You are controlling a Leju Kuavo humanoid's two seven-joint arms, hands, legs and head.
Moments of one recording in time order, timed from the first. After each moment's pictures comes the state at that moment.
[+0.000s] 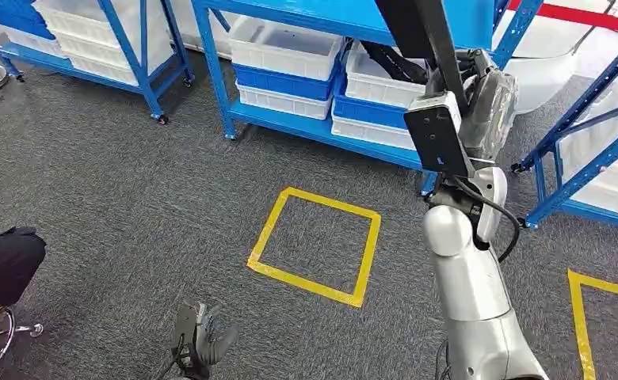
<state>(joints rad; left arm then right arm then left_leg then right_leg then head) -0.28 -0.18 -0.15 -0.32 0.23 0.10 -0.49 -0.61 0.03 0.34 -1.56 0.78 -0.36 -0.04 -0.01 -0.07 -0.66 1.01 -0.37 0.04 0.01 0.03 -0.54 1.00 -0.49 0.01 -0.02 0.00</state>
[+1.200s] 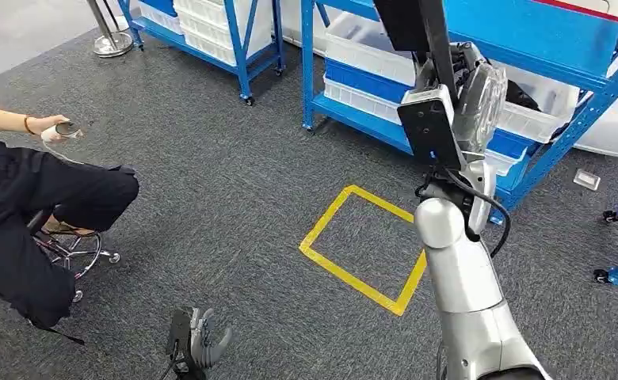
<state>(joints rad) -0.26 -0.17 -0.13 -0.34 0.24 0.12 -0.52 -0.62 0.04 0.36 -1.52 0.71 -0.40 -0.08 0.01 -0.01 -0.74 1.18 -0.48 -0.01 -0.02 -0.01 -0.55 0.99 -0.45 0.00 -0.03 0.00</state>
